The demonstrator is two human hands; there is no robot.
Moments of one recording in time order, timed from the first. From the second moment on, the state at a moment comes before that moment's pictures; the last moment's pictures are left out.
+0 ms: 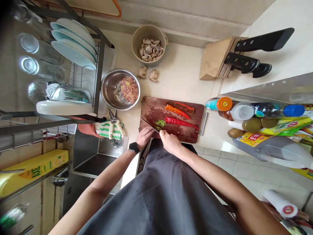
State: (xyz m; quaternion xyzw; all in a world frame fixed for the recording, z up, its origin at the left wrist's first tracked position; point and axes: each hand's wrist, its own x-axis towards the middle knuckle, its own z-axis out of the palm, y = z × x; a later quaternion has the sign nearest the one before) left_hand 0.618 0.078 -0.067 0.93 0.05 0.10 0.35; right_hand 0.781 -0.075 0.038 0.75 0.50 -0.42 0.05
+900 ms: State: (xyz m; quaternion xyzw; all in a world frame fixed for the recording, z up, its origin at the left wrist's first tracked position) left_hand 0.617 0.083 -0.061 0.94 0.04 0.06 0.33; right_hand 0.759 -0.073 0.060 0.75 0.50 -0.42 0.08
